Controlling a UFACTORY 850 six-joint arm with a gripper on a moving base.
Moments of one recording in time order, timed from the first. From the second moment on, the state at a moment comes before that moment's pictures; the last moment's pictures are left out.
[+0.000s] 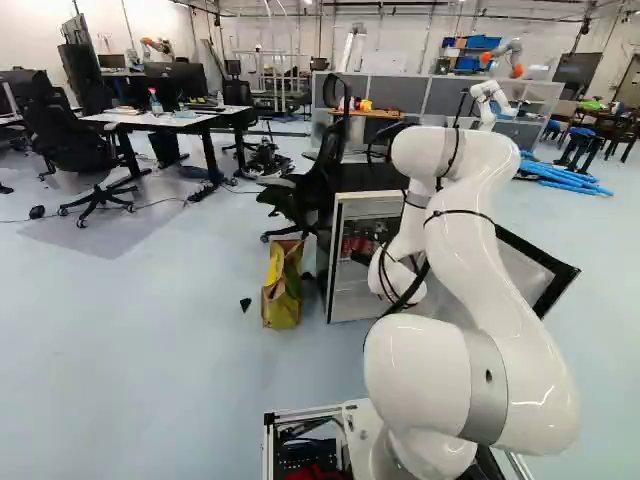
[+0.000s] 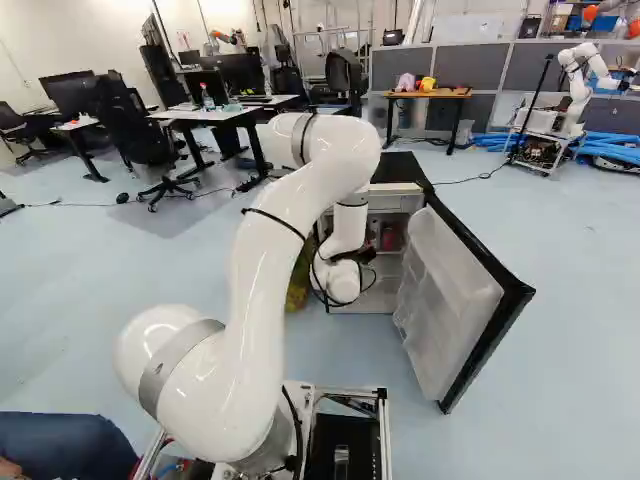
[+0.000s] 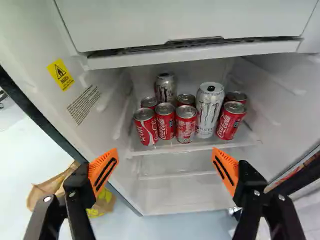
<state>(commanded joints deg) -22.5 -63.1 -53.5 -22.0 77.9 0.0</state>
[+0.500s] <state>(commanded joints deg) -22.5 -69.7 -60.5 -22.0 80.6 0.0</state>
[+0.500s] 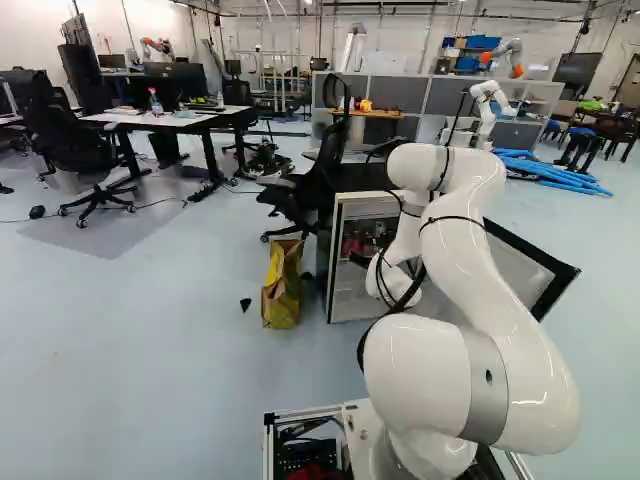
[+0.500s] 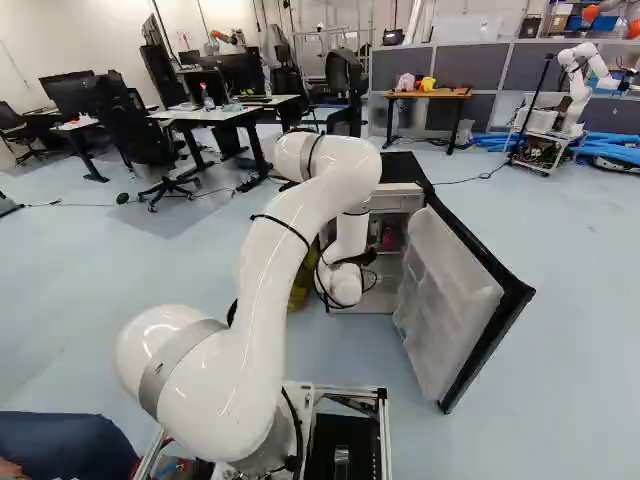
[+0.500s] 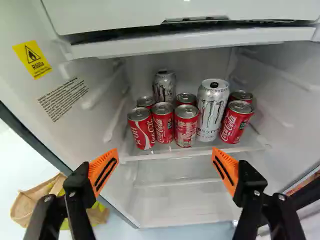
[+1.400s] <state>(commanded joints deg) -24.0 -76.6 -69.0 -22.0 85.2 0.0</state>
